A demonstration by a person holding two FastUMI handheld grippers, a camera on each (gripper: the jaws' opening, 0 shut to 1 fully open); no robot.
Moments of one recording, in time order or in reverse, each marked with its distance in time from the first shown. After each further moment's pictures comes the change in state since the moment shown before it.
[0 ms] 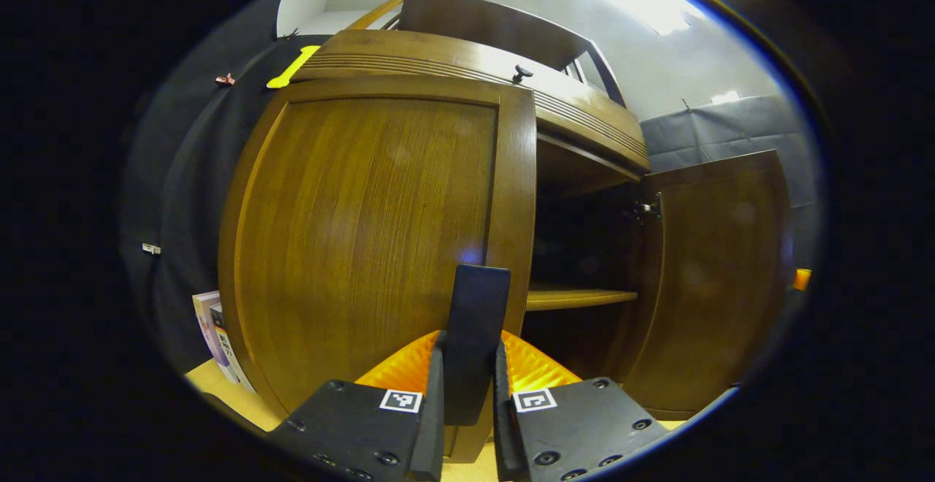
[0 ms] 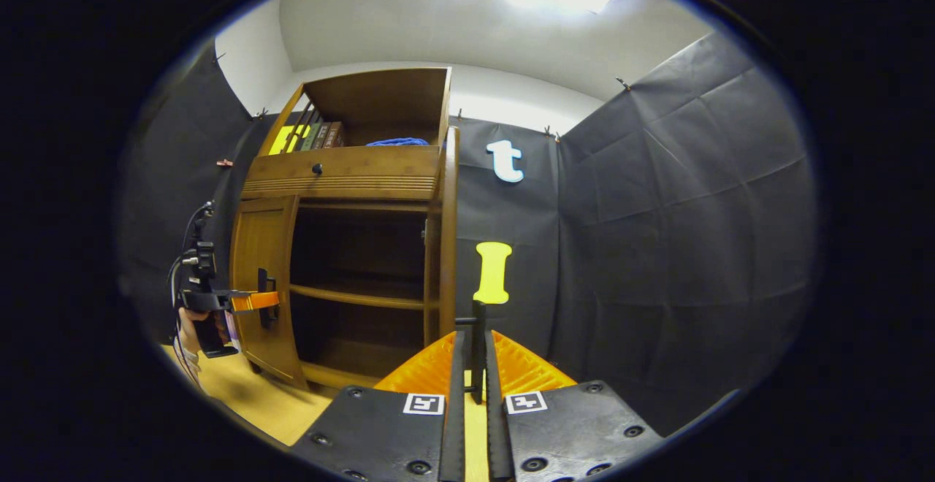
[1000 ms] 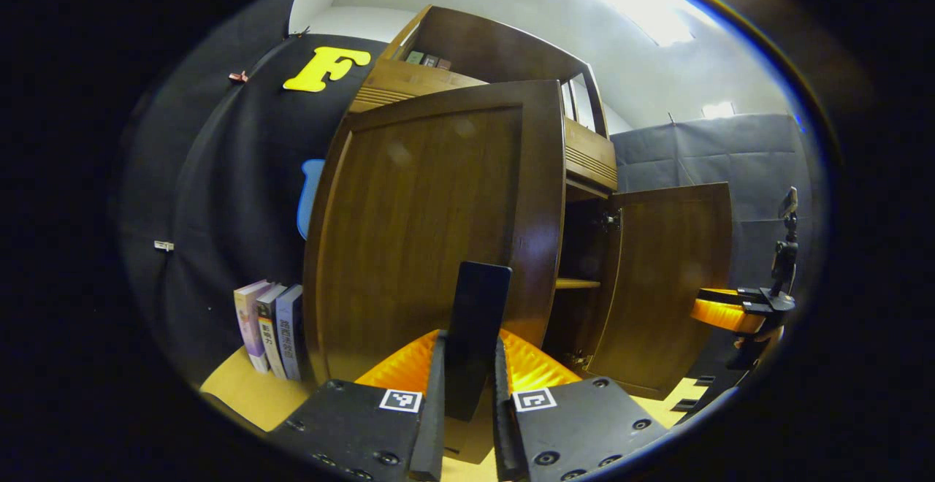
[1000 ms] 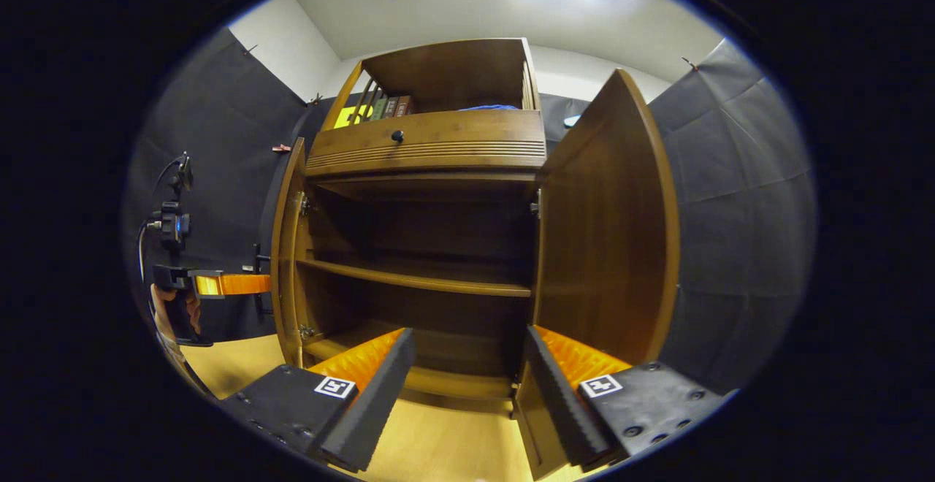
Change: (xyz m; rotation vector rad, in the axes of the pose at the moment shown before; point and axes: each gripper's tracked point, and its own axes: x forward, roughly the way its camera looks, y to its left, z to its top) left arm -0.116 0.034 0.023 -0.017 0.022 -0.028; right arm 0.043 0.140 -0.036 0.000 0.072 0.267
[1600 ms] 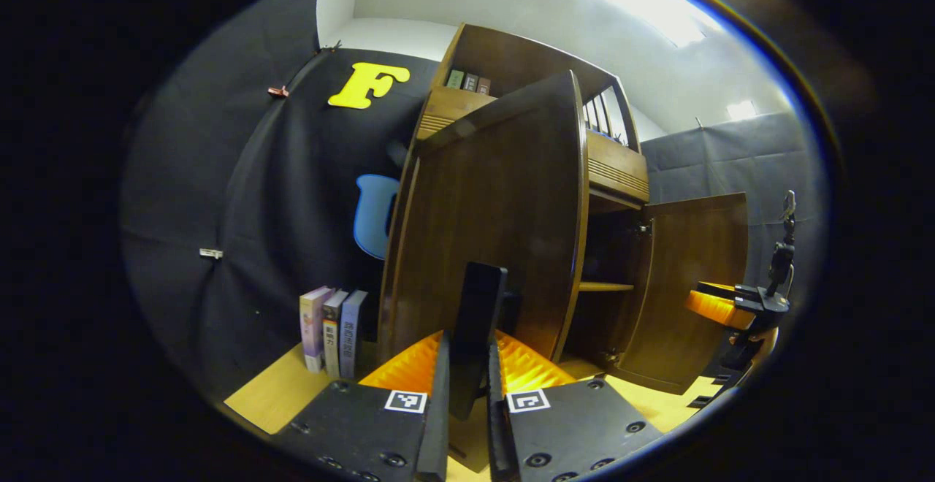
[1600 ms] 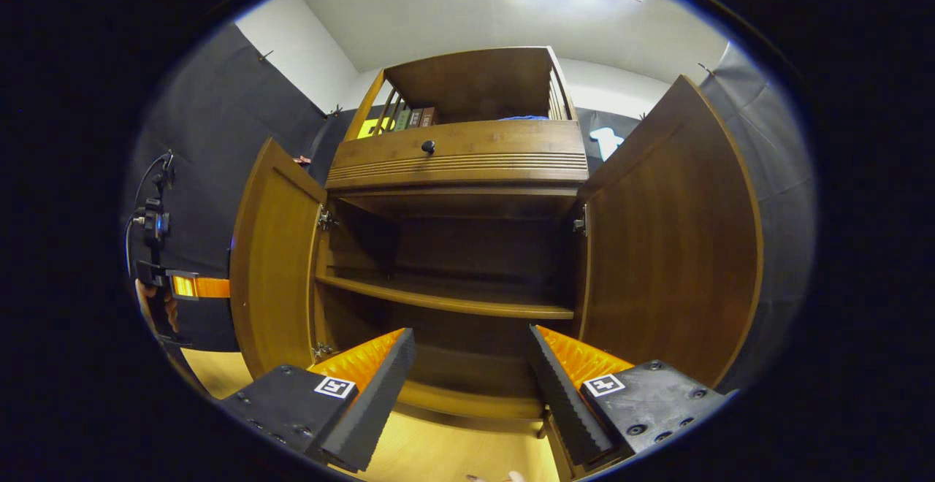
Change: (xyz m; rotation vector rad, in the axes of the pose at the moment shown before) left arm -0.069 0.055 0.015 0.011 -0.031 0.184; right arm 0.032 0.038 0.008 0.026 -0.063 0.080
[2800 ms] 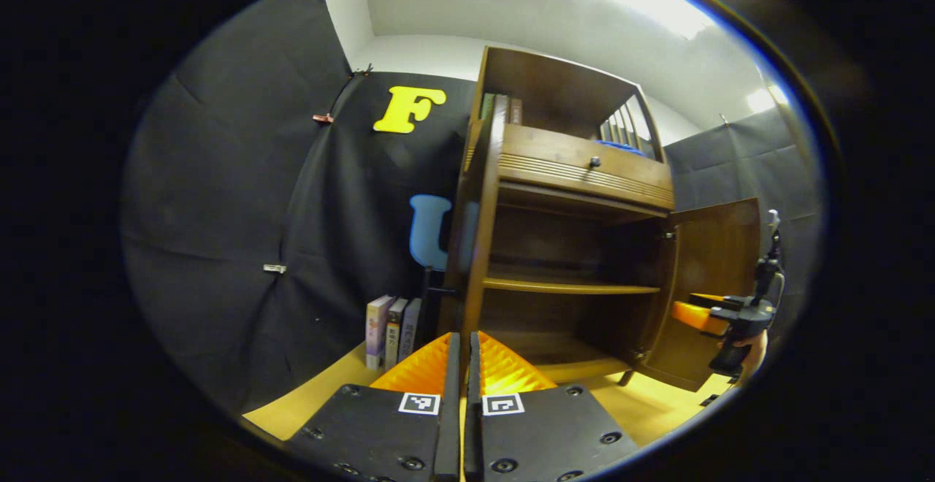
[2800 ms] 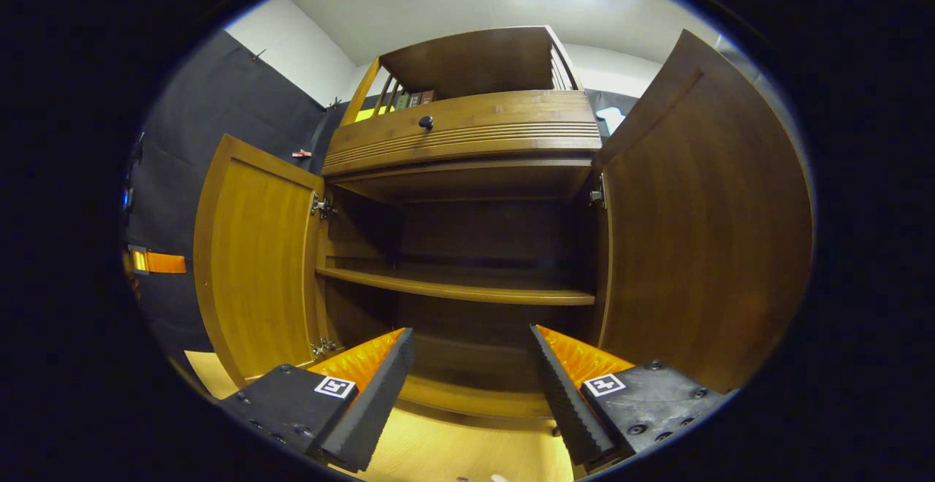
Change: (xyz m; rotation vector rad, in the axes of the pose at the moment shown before) left arm -0.089 -0.003 0.031 0.019 -0.035 0.083; right arm 0.033 -0.001 -0.029 0.055 0.051 0.018
